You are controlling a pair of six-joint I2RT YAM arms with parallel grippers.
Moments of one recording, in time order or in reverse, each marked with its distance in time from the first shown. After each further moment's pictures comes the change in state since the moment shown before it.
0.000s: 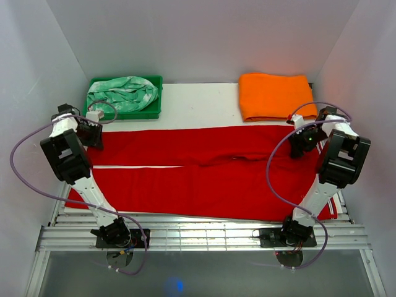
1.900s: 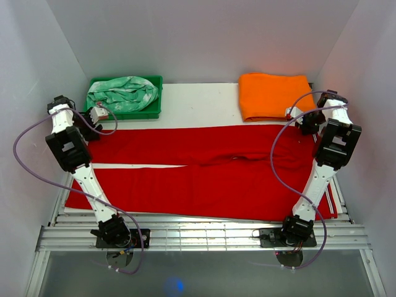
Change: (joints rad) left arm 0.023 0.373 0.590 -0.291 0.195 0.900; right arm 0.004 0.392 0.587 -0.166 0.090 -0.648
